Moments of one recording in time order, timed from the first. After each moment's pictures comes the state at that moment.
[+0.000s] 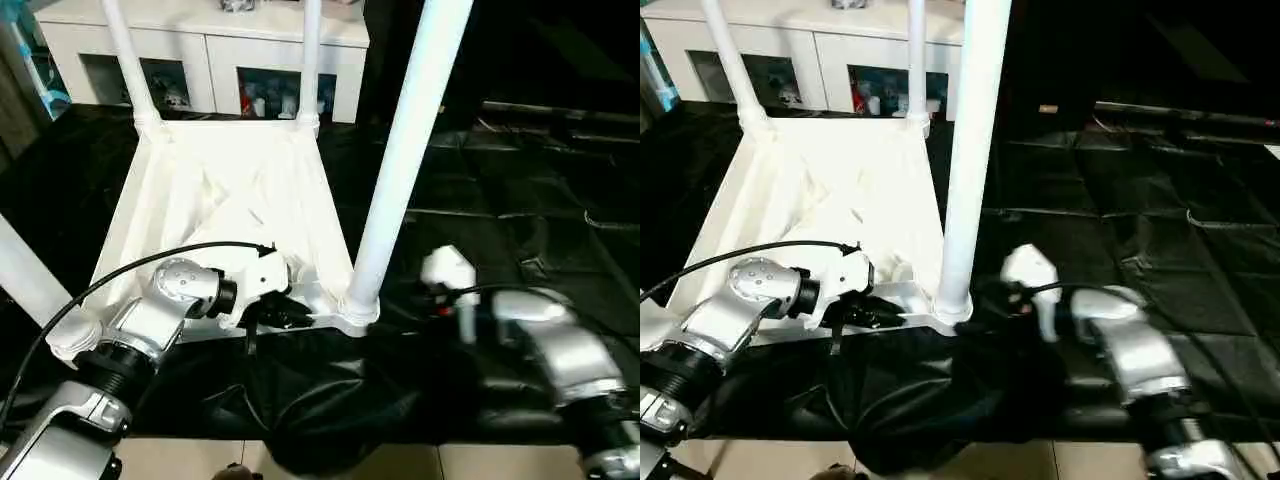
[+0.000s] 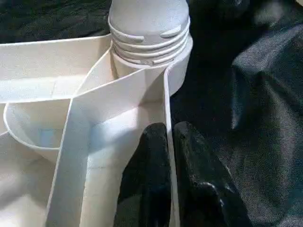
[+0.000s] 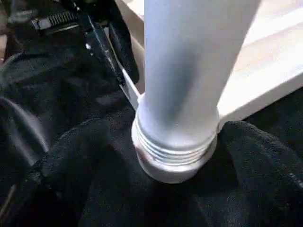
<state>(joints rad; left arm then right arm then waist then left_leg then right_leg) -0.55 0.47 -0.37 0.51 -0.04 0.04 -1.21 -0.37 -0.43 0.20 0.29 0.15 0.21 1.11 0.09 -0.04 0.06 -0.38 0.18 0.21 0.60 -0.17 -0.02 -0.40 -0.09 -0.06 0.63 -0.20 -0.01</state>
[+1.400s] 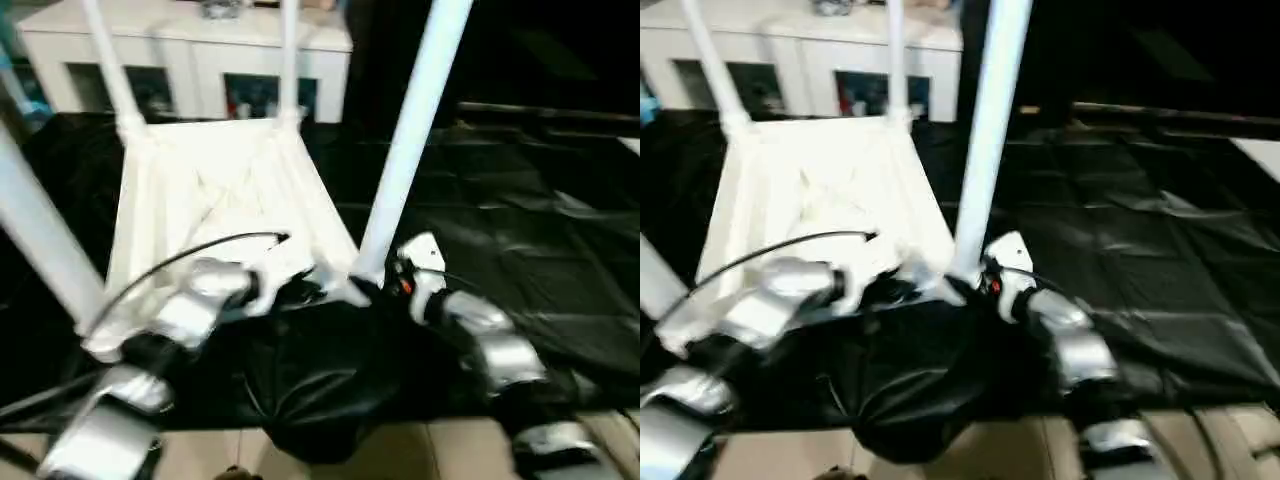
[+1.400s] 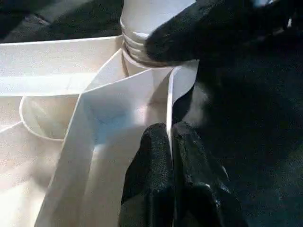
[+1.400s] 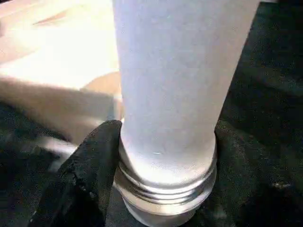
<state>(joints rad) -0.71 0.21 -0.33 0.79 0.07 0.10 -0.80 -0.49 -0.08 0.02 0.67 0.10 0.06 0.45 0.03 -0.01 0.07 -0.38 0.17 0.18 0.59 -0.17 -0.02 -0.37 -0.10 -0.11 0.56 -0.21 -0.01</state>
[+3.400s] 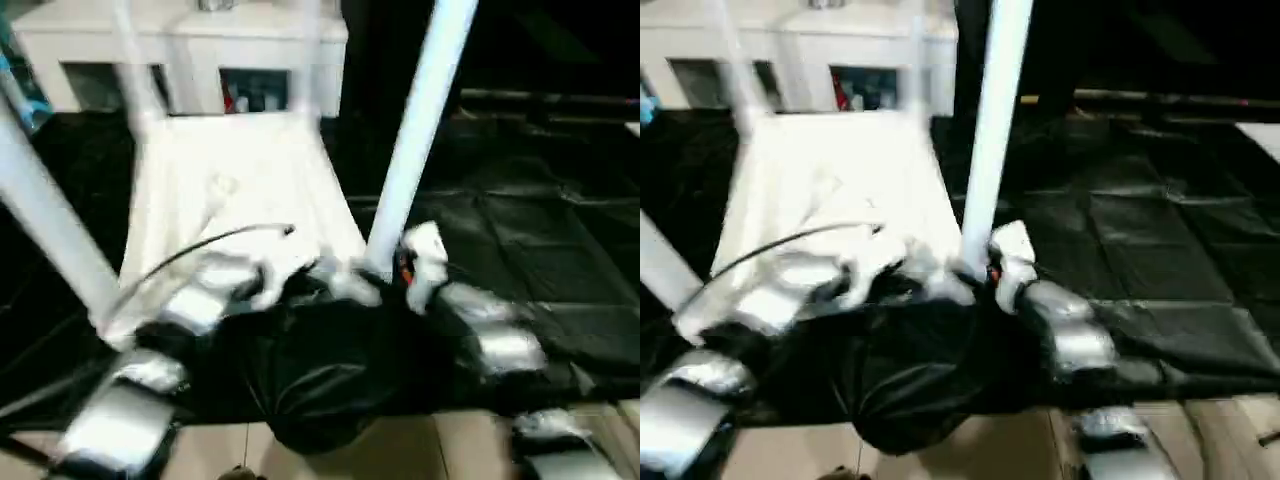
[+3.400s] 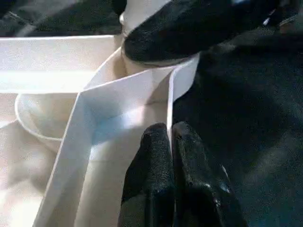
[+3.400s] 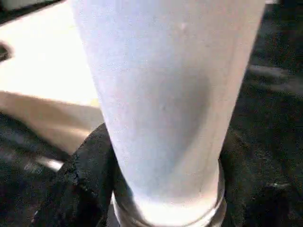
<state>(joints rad) -0.73 0.21 -0.29 0.84 0.07 0.05 -0.90 -0.51 -0.10 0.00 0.69 0.12 0.06 0.52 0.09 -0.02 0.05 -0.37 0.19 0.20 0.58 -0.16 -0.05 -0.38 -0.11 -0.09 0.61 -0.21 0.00</state>
